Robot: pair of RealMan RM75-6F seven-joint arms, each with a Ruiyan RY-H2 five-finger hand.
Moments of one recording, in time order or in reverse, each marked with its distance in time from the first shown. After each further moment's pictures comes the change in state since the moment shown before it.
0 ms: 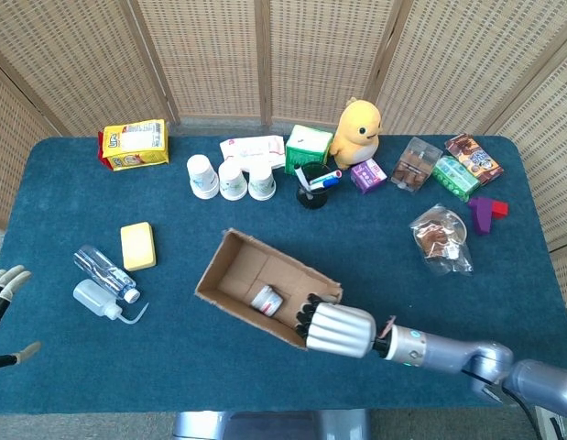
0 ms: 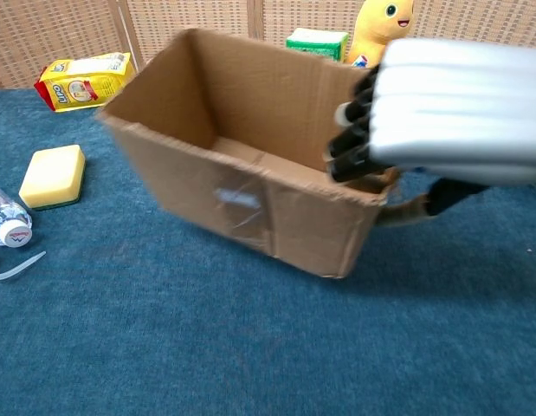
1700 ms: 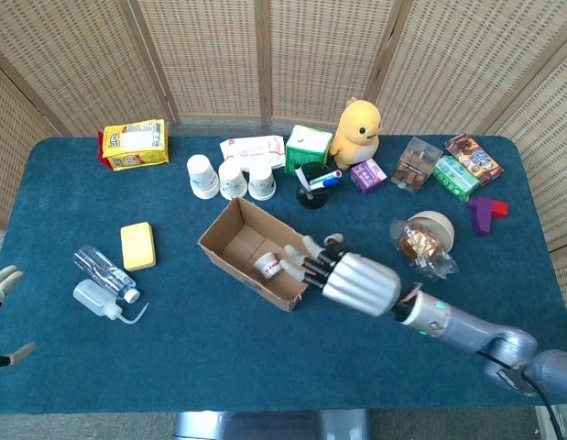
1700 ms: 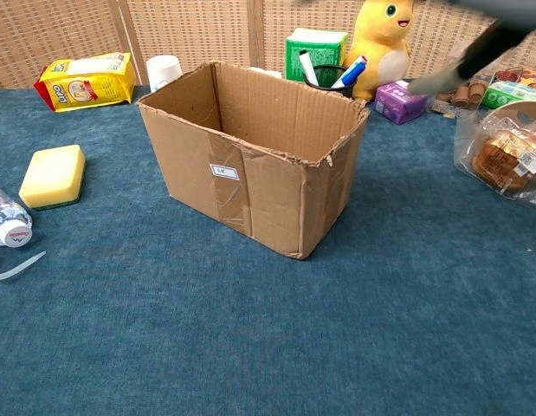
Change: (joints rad) left arm 0.008 0.009 0.003 0.014 -0.002 0.013 -0.038; right arm -0.015 0.158 0.060 -0.053 0.220 0.092 -0.088
